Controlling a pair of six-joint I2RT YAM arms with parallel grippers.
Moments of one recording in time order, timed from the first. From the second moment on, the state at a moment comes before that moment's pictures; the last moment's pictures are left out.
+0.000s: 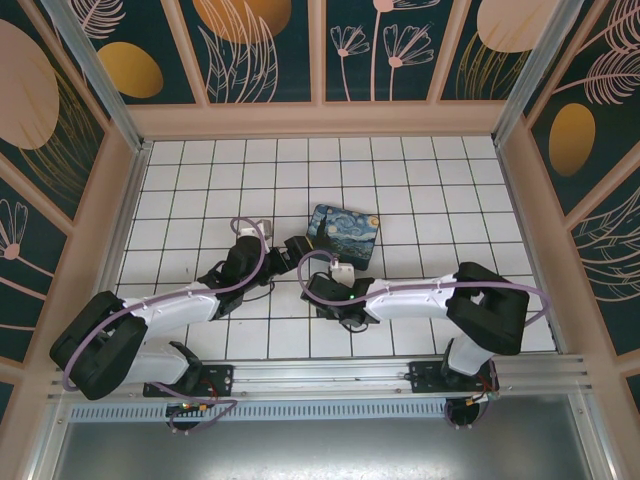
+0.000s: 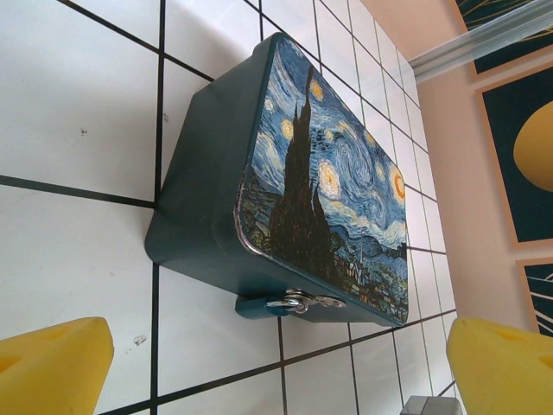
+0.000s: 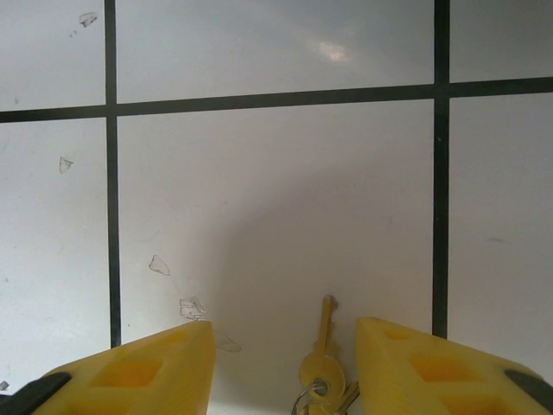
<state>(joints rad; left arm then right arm) -0.69 1.31 0.46 0.40 0.07 -1.03 1.19 1.61 0.82 -0.41 0.32 1.11</state>
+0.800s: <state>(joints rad) -0.69 1.31 0.46 0.40 0.07 -1.03 1.23 1.68 0.87 -0.46 0.34 1.07</state>
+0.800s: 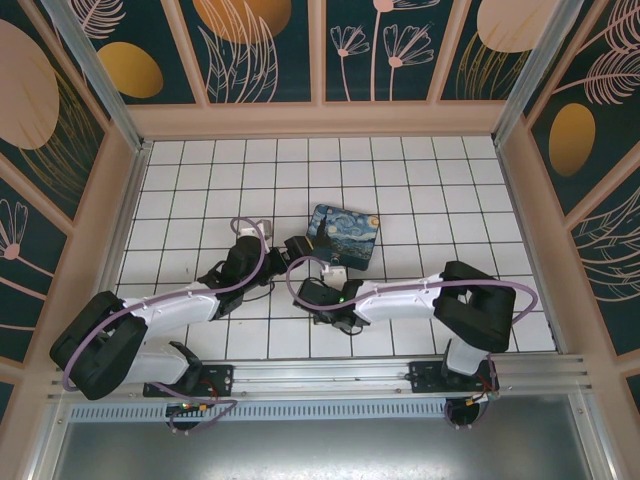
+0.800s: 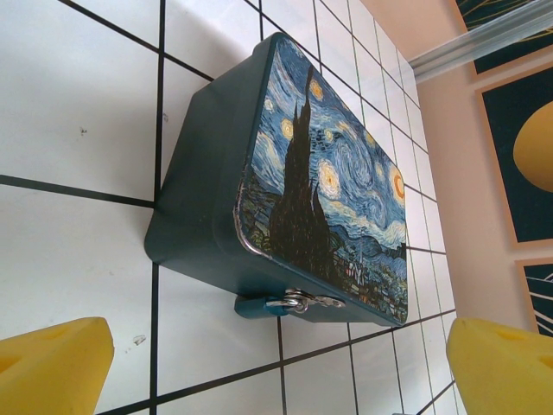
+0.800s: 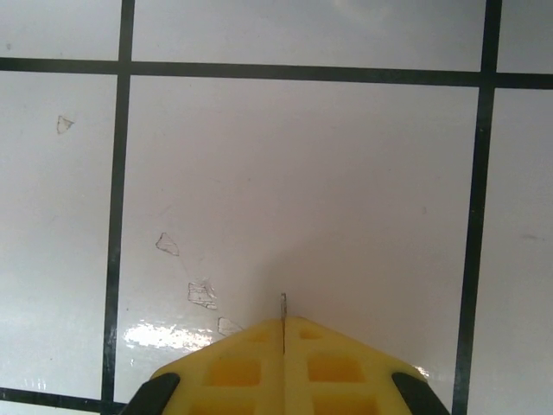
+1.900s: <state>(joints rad) -0.69 1.31 0.43 0.58 0.30 -1.24 1.00 1.16 0.69 -0.14 0.25 1.02</state>
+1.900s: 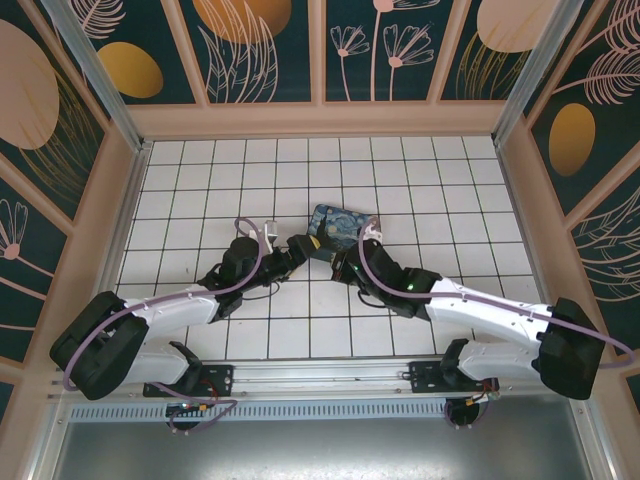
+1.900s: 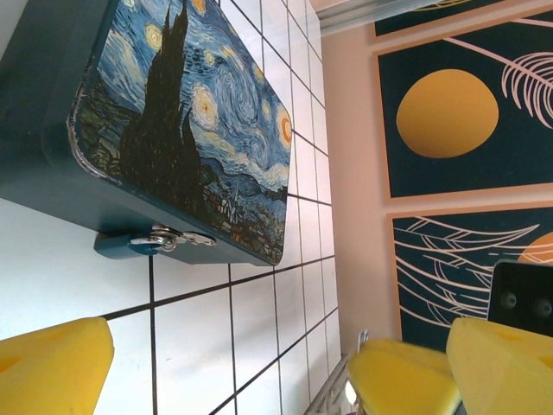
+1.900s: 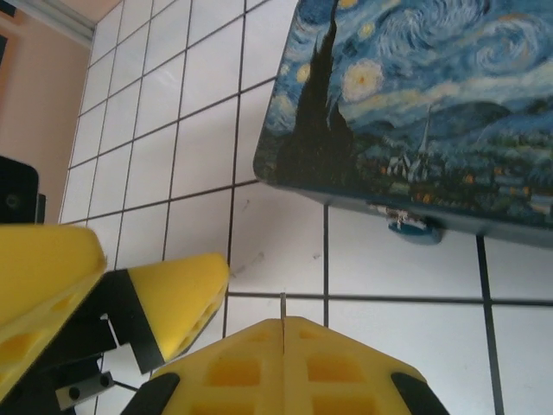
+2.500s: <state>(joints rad) -0.69 1.40 0.40 0.75 0.36 -1.39 0.99 1.14 0.63 0.01 0.20 1.02</state>
